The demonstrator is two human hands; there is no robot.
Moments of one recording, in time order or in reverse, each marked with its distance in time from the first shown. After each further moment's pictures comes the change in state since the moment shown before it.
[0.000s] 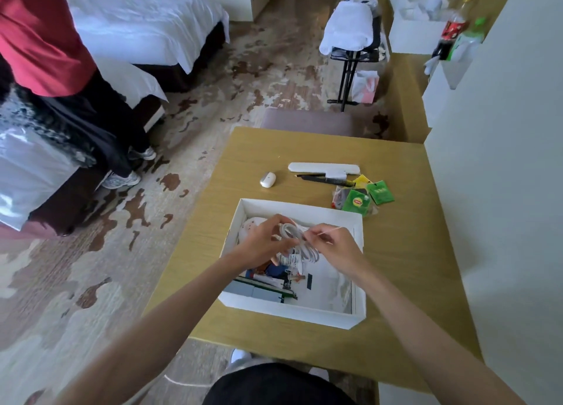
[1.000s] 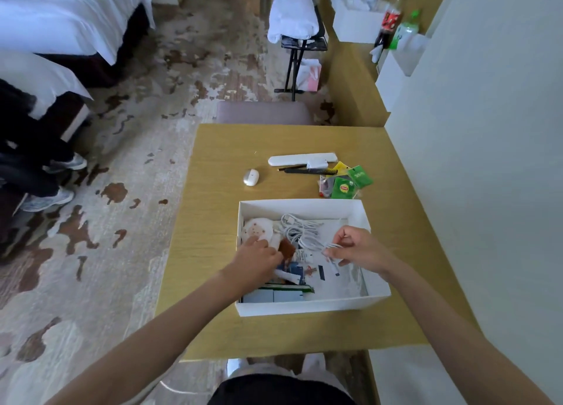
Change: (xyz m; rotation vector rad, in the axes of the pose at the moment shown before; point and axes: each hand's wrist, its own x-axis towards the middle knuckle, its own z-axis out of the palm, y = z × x) left_hand -0.007 -0.063 -0.039 1.237 -0.318 0.500; right_hand -0.026 -0.018 0.011 -0.033 0.068 0.422
